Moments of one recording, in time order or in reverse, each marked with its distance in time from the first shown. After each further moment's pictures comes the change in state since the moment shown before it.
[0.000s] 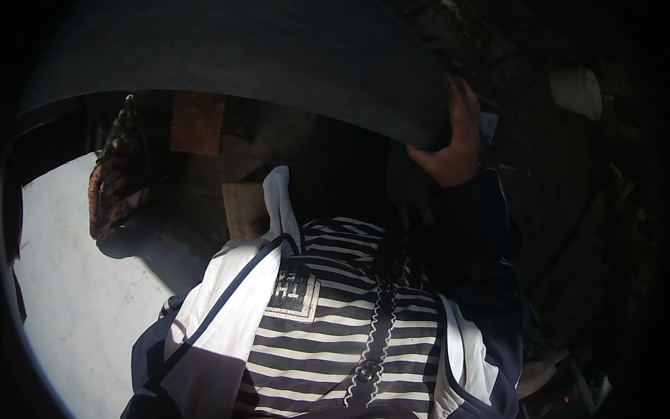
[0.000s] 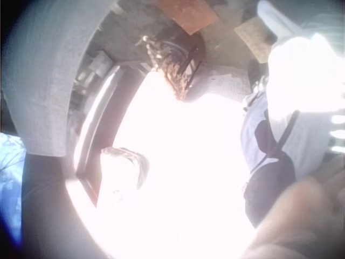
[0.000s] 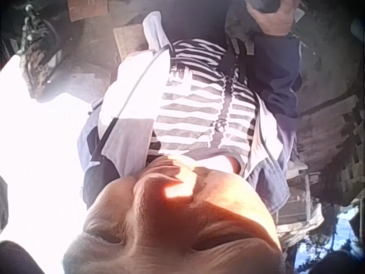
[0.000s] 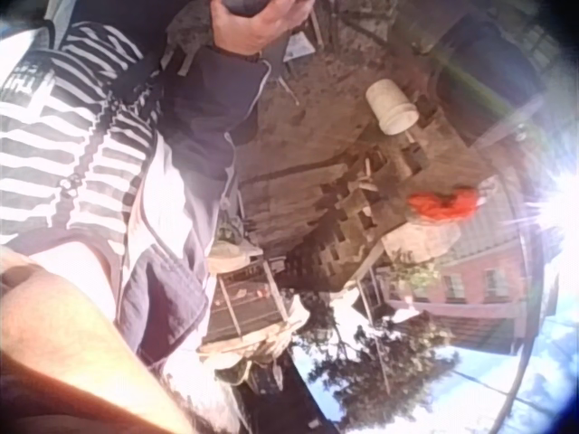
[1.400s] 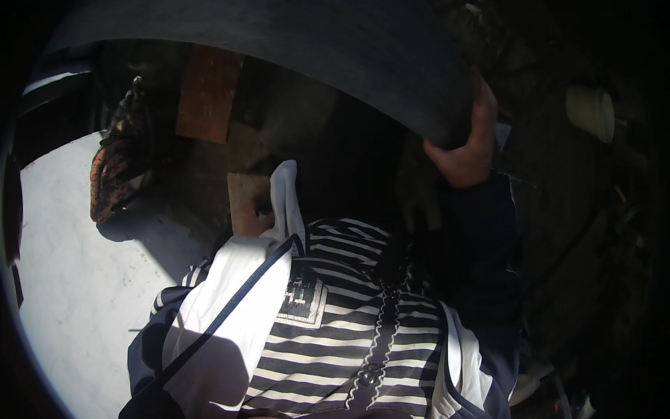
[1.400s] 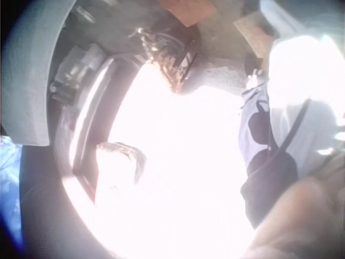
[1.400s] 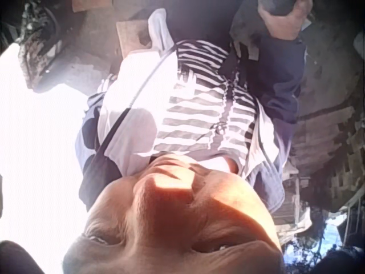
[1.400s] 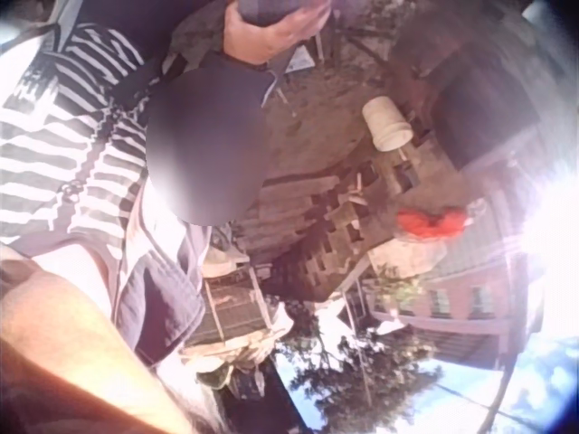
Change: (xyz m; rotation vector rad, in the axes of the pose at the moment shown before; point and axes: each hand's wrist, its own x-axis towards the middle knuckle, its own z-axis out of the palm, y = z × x) left_hand 0.027 0.043 -0.058 -0.192 -0.103 0.188; right_hand 0.020 0.013 0.007 0.018 0.017 -0.015
